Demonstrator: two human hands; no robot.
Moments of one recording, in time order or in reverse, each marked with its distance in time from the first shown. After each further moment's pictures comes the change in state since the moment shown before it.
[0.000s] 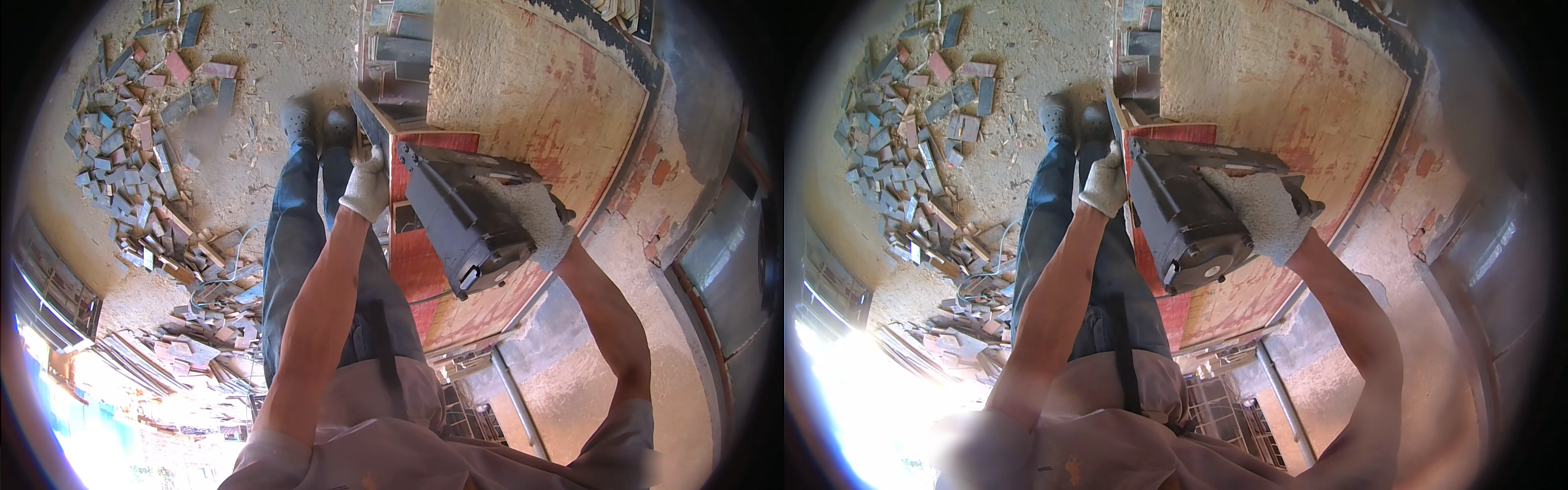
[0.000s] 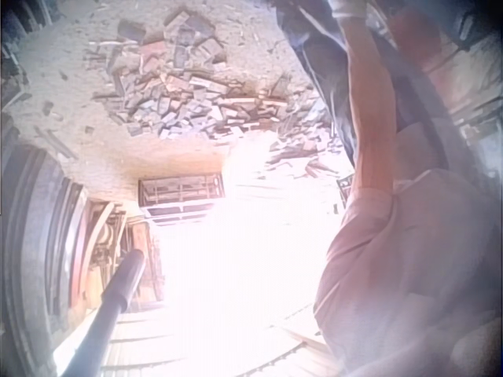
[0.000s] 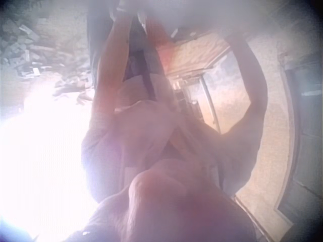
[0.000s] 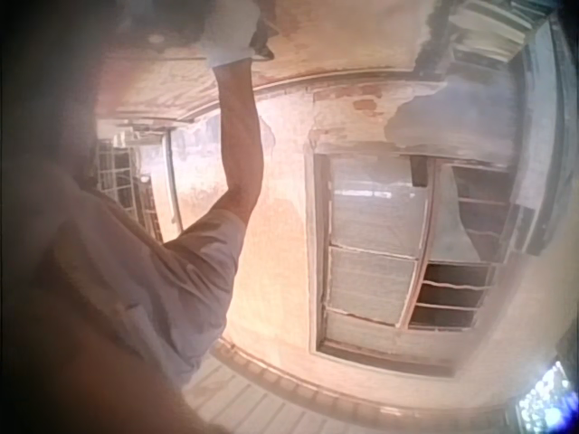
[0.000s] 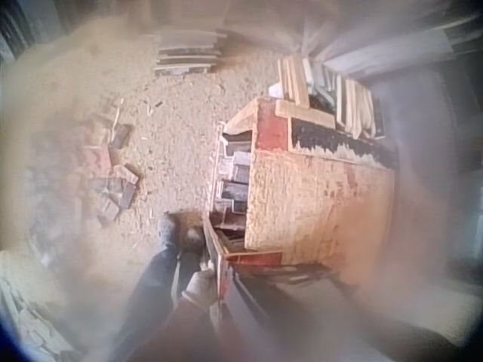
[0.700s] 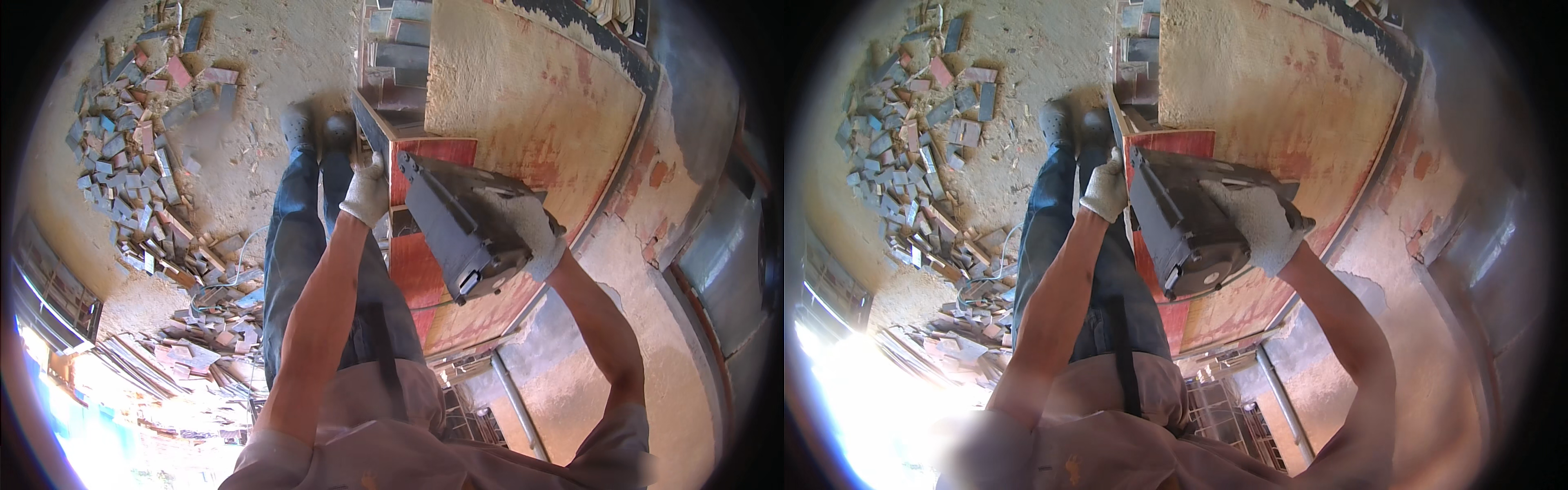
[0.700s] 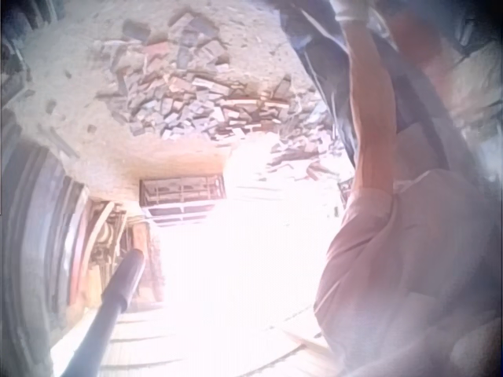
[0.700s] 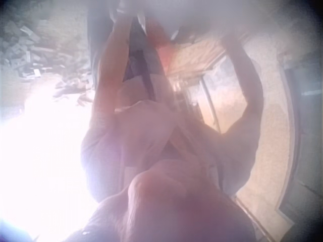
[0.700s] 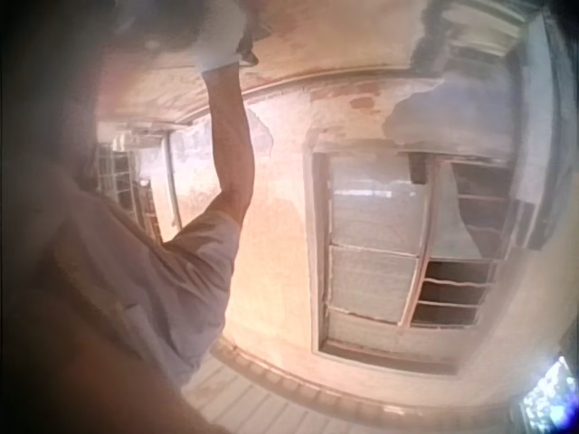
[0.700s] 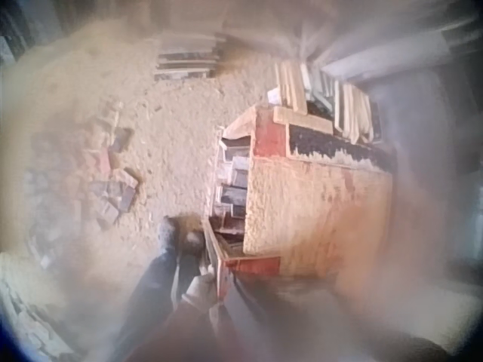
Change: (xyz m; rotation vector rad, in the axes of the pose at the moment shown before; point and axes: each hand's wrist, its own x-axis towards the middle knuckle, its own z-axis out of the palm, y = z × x) left_hand -0.006 -0.002 0.010 0.012 0.018 -0.021; right_hand -0.014 -0.008 0.004 0.141 0.086 -0.045
